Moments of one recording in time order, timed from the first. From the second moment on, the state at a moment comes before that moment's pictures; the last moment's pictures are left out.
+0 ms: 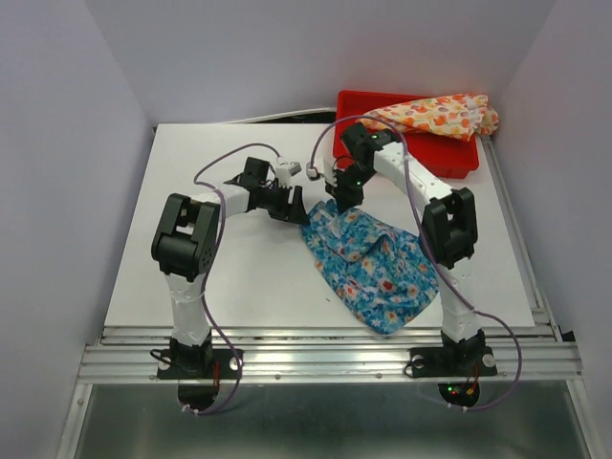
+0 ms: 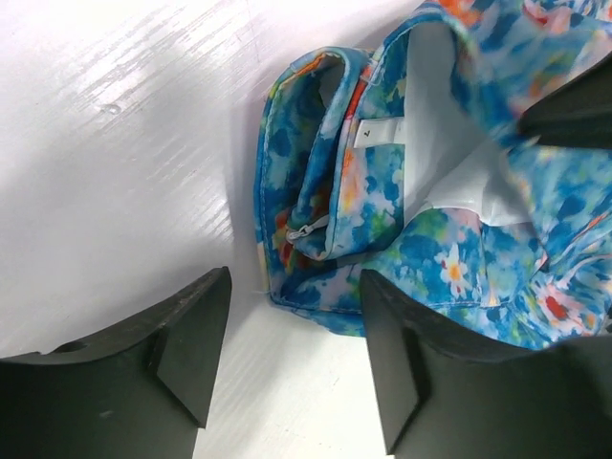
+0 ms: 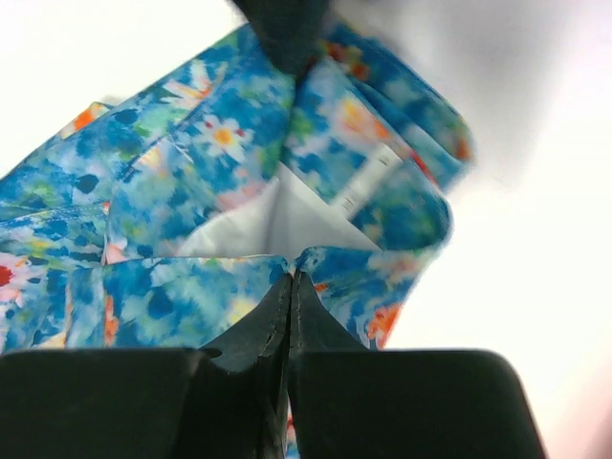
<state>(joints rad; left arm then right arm) -0.32 2.01 1.26 -0.17 0.73 -0.08 0.48 2.23 2.04 -1.20 -0.54 -1.05</state>
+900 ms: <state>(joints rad) -0.18 1.64 1.07 0.01 0.89 0.41 0.32 1.63 2.06 -1.05 -0.63 -0.69</state>
